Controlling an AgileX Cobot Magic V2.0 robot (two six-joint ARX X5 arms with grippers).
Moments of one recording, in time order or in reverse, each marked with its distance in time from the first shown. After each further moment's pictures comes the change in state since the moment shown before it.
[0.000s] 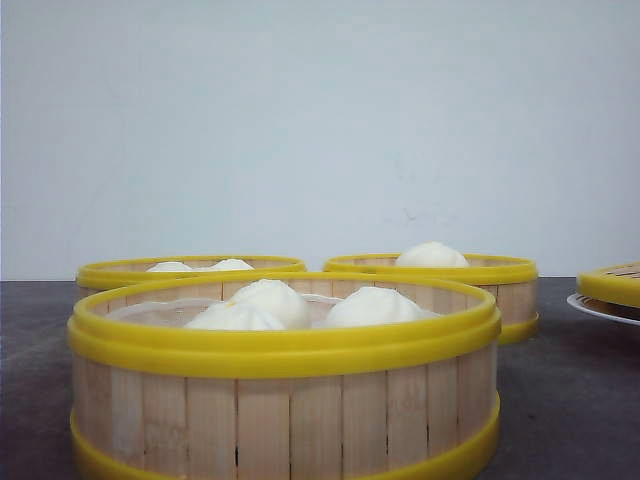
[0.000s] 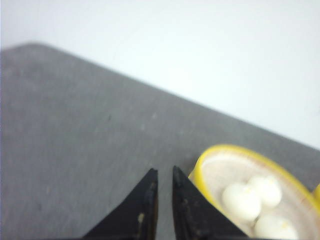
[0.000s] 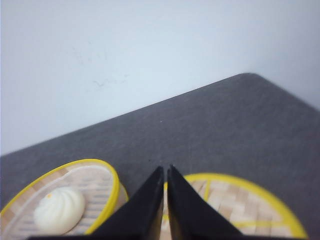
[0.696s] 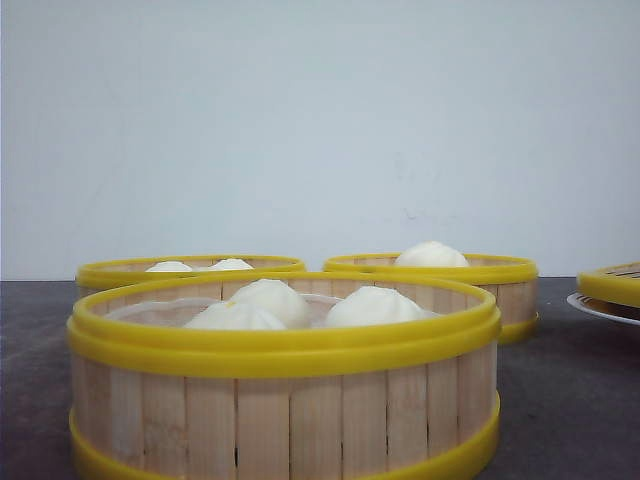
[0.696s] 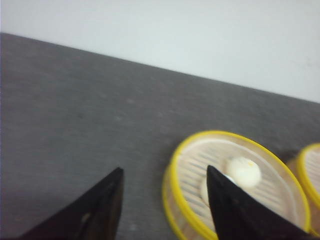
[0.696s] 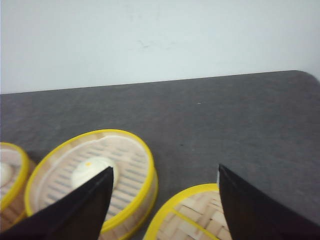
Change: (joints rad) left arm -0.054 0.521 0.329 -0.032 0.105 0.111; right arm 0.086 0.283 0.294 -0.142 -0.130 -0.154
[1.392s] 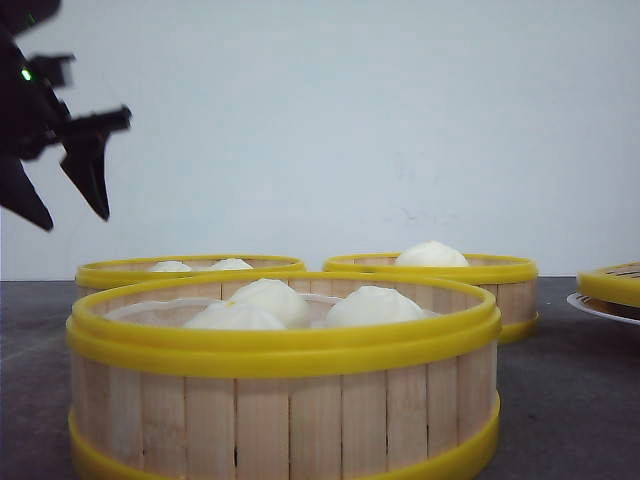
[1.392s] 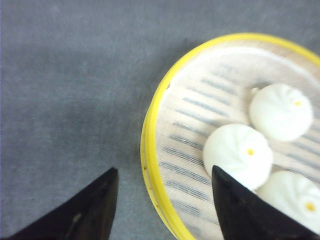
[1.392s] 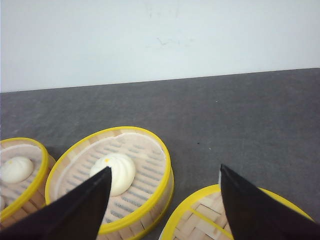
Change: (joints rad) left arm -0.107 0.802 0.387 -0.118 -0.006 -0.003; right arm 0.042 0.004 0.005 -0.004 -0.005 0.022
